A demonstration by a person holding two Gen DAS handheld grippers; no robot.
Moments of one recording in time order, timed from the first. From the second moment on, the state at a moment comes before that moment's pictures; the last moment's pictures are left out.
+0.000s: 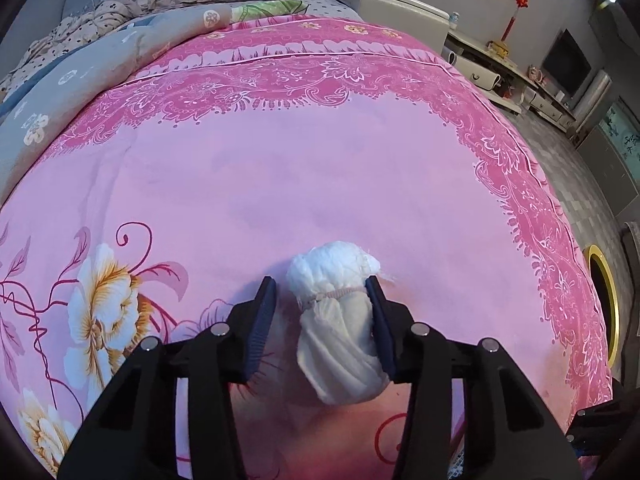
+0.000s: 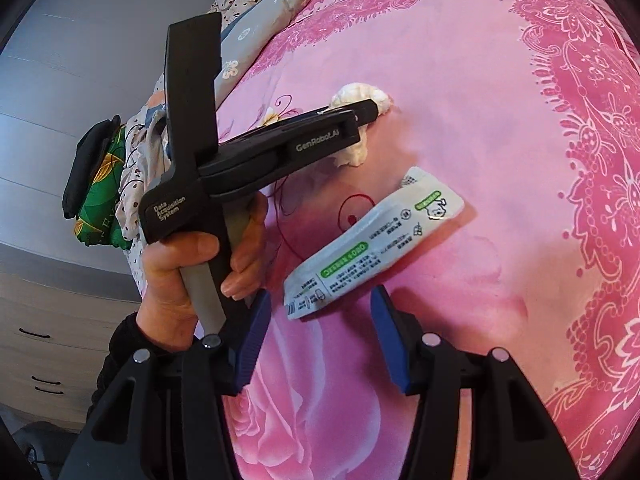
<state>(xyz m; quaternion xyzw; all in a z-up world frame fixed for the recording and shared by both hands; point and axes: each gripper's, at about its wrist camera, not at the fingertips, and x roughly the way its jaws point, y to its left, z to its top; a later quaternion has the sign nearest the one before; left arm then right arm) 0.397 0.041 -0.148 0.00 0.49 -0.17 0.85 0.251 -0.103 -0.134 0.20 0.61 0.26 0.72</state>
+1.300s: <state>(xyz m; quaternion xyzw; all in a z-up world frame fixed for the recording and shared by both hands) 0.391 0.043 -0.122 -0.03 0.48 -0.15 0.86 0.242 -0.131 -0.127 0.18 0.62 0.23 0.73</state>
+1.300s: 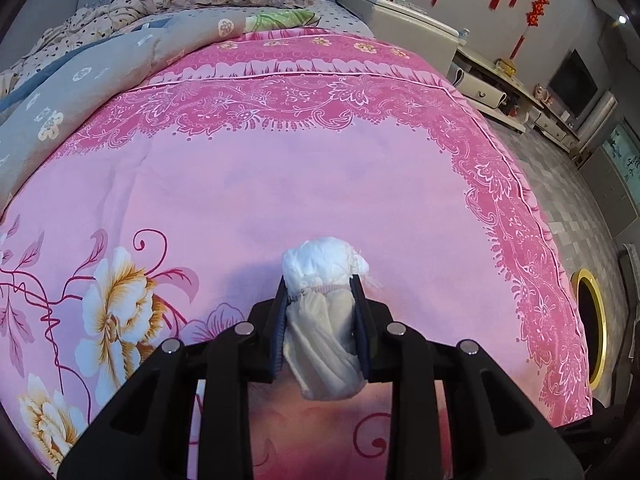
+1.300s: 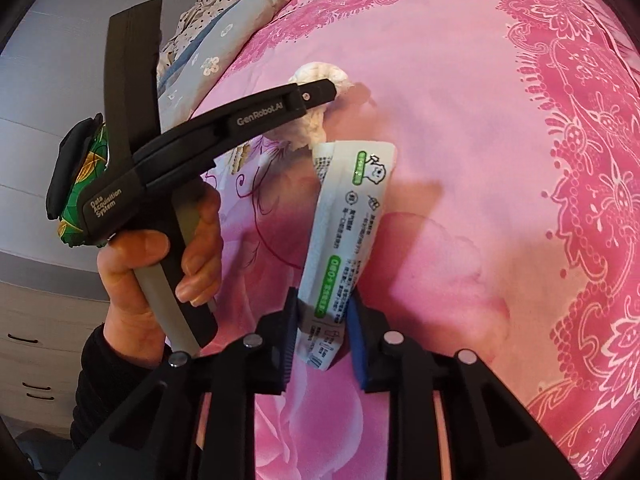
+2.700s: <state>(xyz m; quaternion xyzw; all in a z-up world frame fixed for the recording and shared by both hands) 0.139 -0.161 0.046 -0.01 0.33 -0.22 0.92 0.067 -0.441 -0.021 0.25 0.44 0.08 0.86</state>
